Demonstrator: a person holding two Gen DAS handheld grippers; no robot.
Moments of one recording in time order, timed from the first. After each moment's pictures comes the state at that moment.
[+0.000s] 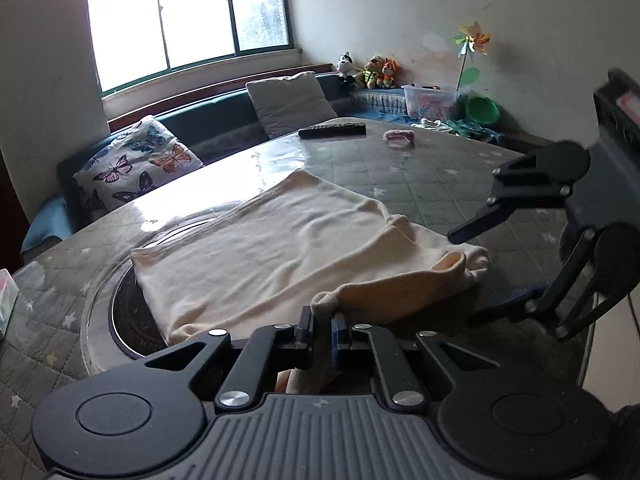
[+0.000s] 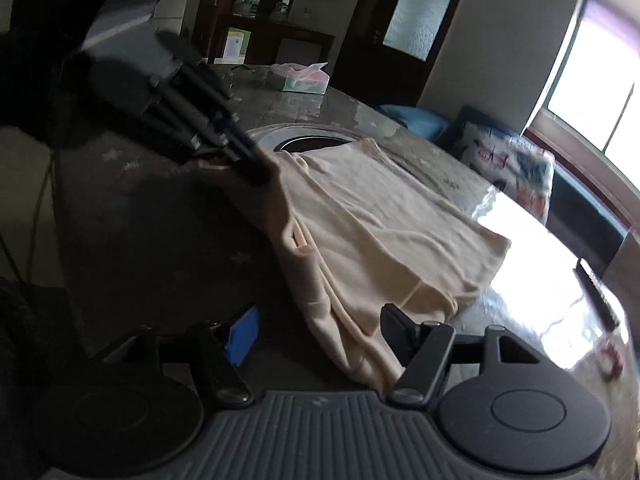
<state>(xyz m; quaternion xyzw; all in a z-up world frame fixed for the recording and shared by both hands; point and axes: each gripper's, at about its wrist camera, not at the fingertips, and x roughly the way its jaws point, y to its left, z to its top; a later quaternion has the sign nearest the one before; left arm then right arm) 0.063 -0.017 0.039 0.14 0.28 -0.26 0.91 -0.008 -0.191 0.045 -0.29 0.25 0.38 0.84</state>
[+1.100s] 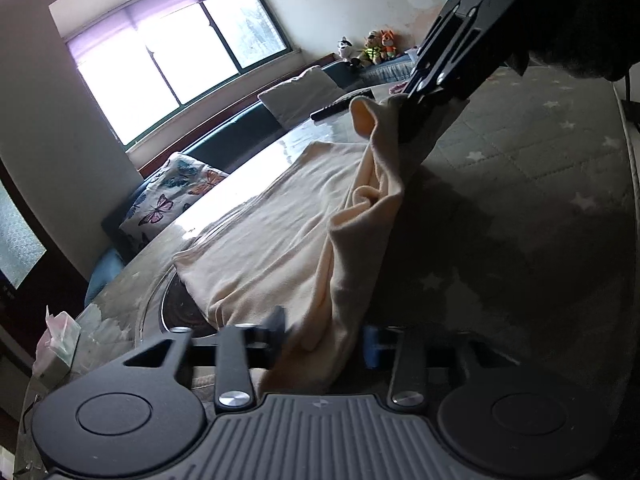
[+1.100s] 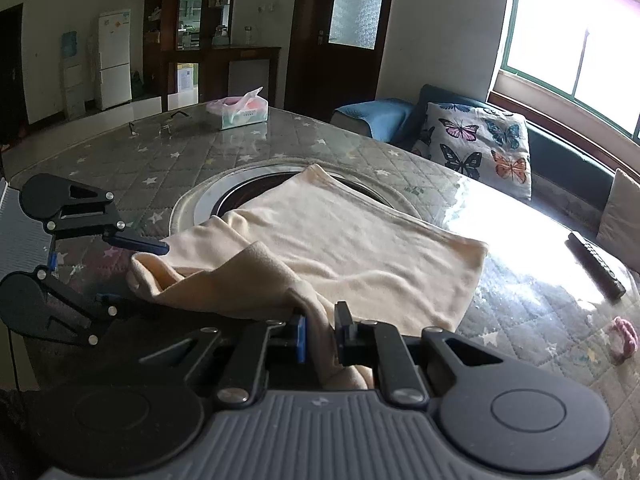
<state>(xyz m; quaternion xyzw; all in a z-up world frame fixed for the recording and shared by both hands) 0.021 -0.024 -0.010 0.29 0.23 -0.20 0.91 0.058 -0.185 0.082 -0.18 0.30 0.35 0.87</state>
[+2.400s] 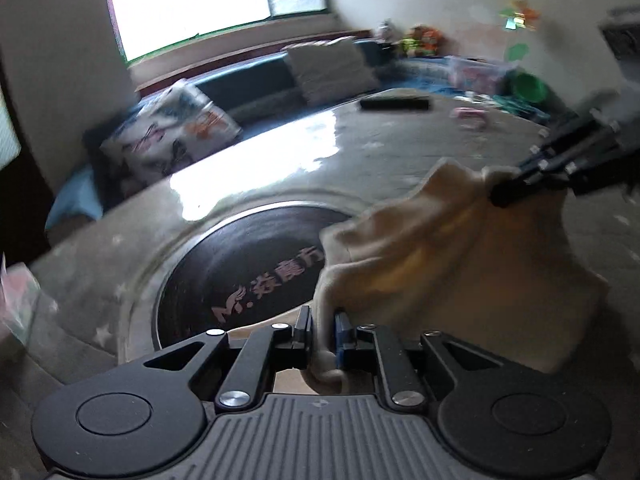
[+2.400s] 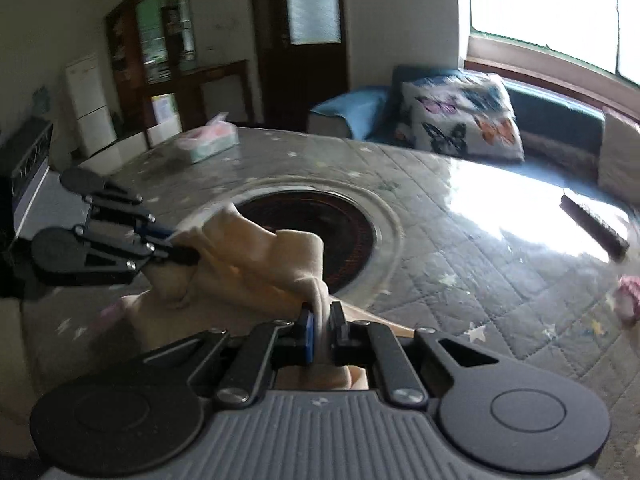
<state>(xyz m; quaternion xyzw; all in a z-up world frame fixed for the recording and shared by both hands) 0.158 -0.002 0.034 0.14 0.34 -0.20 0.91 0.118 -0.202 0.093 -0.07 0.35 0.32 0.88</state>
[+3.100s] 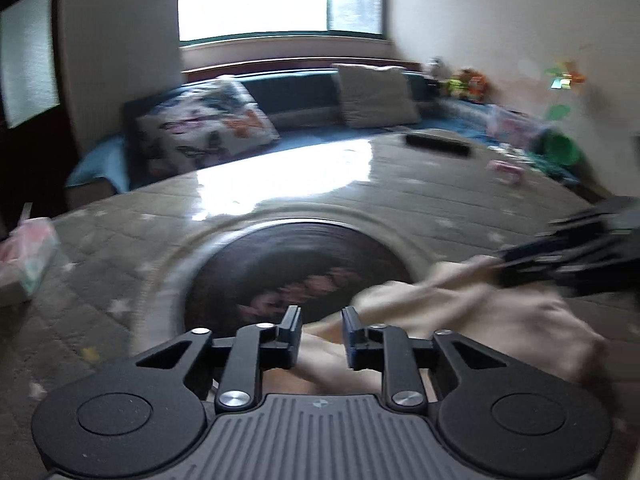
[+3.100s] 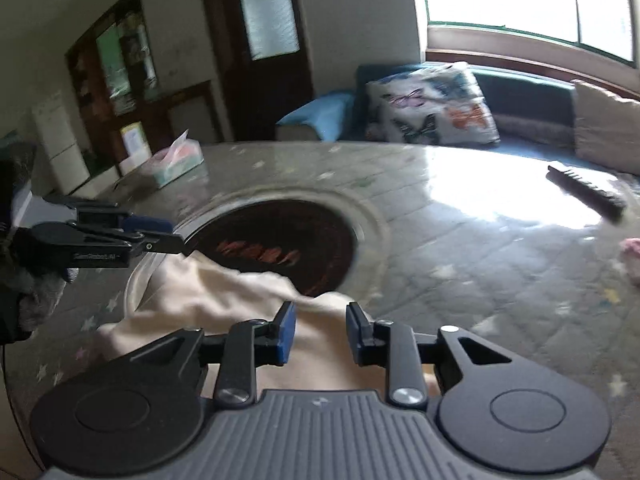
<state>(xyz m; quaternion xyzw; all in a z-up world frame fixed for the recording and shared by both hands) 0.144 0.029 0.056 0.06 0.32 -0.18 0.93 0.127 -0.188 0.069 -0.03 0.35 0.30 0.89</state>
